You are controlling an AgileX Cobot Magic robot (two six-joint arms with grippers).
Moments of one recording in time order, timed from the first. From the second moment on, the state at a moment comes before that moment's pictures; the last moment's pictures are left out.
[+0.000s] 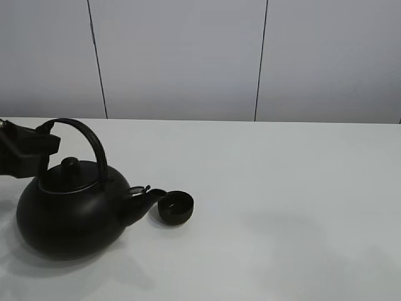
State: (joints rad) left arm -0.14 1.63 -0.40 0.56 -0.81 -0.18; right arm -0.02 -0.02 -0.47 -0.04 1.08 0.03
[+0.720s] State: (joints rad) left arm -0.26 1.59 -0.51 0.14 -0.67 0.08; right arm -0.02 -0.02 -0.47 -0.04 1.08 0.03
